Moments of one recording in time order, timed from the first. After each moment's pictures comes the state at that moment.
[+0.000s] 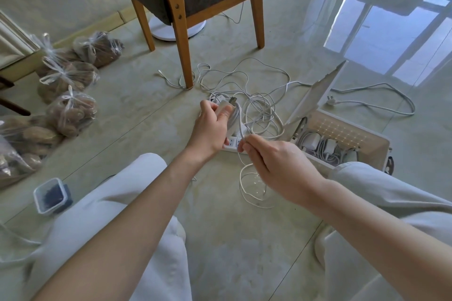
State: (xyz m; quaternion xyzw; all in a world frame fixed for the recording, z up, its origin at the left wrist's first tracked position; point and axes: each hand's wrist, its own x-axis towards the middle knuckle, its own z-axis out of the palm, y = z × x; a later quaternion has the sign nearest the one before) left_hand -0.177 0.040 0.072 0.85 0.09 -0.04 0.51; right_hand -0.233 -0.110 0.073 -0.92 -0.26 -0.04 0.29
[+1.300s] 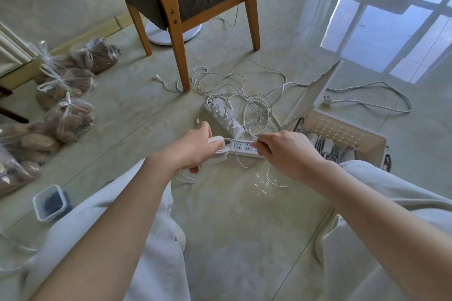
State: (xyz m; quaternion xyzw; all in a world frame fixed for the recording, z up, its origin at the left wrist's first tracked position) left_hand -0.181 0.073 0.072 0.94 0.00 -0.26 0.23; right_hand -0.199 -0.133 0.056 -0.97 -0.18 0.06 0.13
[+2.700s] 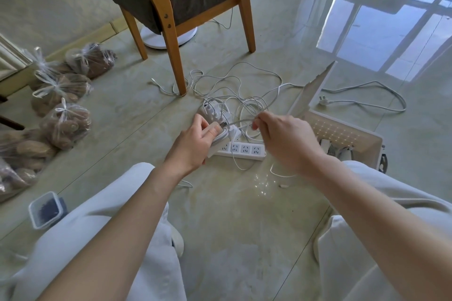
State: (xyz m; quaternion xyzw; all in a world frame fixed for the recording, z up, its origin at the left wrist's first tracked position) left_hand -0.179 0.062 0.058 0.91 0.03 -0.09 0.39; right_hand -0.192 -0.132 0.078 -0.98 -0.09 -0.05 0.18
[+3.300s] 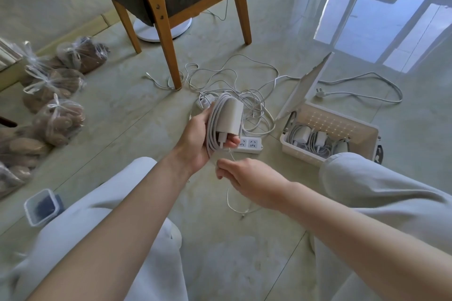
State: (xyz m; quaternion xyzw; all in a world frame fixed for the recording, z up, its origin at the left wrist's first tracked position) left_hand -0.181 0.028 0.075 0.54 0.12 -0.25 0.80; right_hand -0.234 -0.099 0.036 -0.92 -0.27 0.17 0.24
